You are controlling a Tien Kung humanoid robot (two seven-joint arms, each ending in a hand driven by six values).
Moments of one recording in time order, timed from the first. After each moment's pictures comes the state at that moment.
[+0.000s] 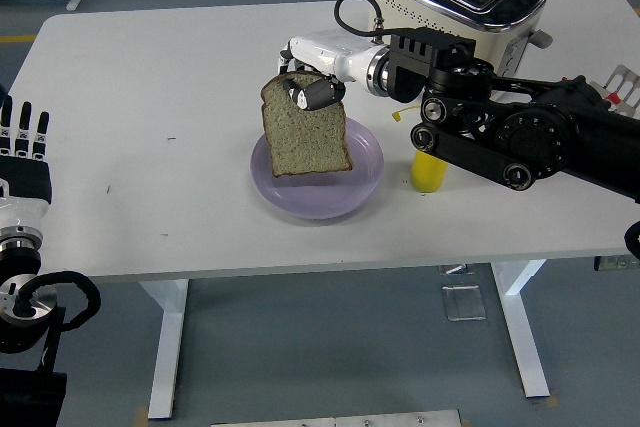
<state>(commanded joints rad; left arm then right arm) -0.16 0.01 -1.63 -1.33 0.38 0.09 -0.27 1.27 -0.15 0.22 0.97 -1.42 0.06 -0.14</state>
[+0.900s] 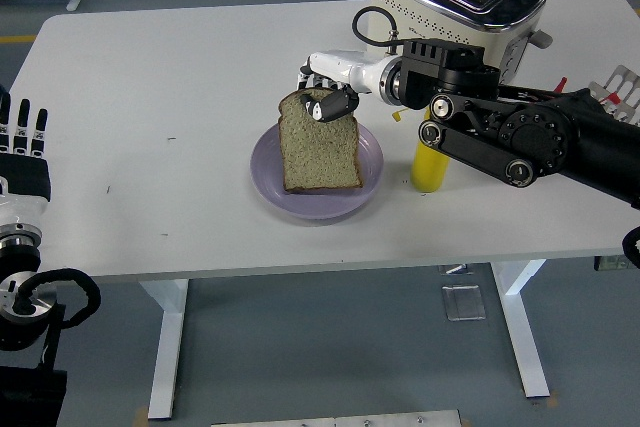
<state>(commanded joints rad) -0.16 0.01 -1.64 -1.33 0.38 0.09 -0.28 1.25 -0.13 0.23 0.92 -1.34 0.12 -0.14</state>
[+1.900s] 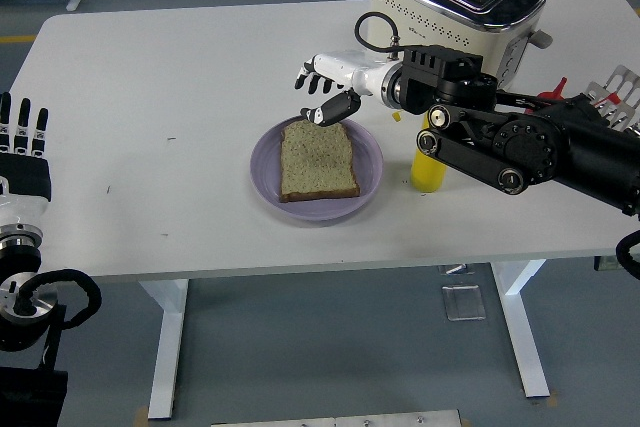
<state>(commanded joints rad) -0.16 0.01 -1.64 -1.33 0.39 0.09 -0.28 1.23 -0.11 0.24 0.87 -1.42 0.06 -0.11</state>
